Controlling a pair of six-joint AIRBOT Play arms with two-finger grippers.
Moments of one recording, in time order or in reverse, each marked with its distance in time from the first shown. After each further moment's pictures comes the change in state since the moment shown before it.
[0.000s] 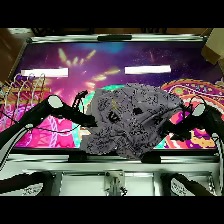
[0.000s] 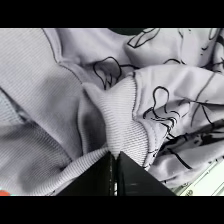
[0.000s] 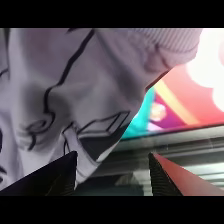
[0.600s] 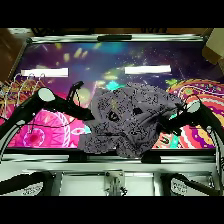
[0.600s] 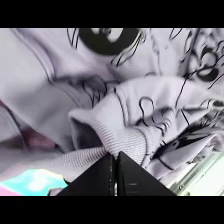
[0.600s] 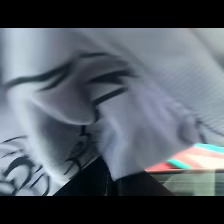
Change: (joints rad) left arm 0.061 0.033 0.109 0.012 -0.049 0.042; right arm 0.000 -0.138 0.057 0.203 -0.068 -0.037
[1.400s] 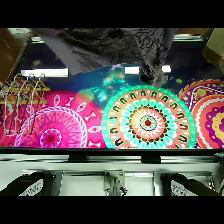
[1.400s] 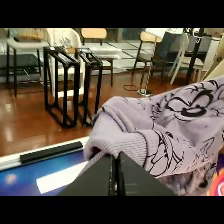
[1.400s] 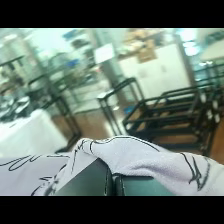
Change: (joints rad) left arm 0.242 0.272 0.913 0.122 0.126 -0.074; right arm 0.176 0.064 1.217 0.375 -0.441 -0.241
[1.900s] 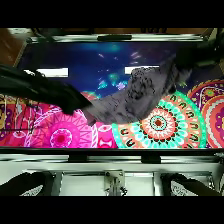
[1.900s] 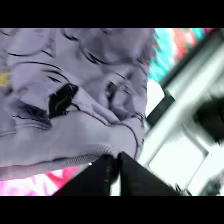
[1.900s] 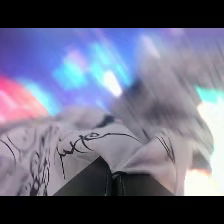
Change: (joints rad) left arm -0.483 -0.098 -0.392 0.035 -0.441 -0.078; right arm 0.038 -0.010 -0.208 -0.566 0.714 0.084
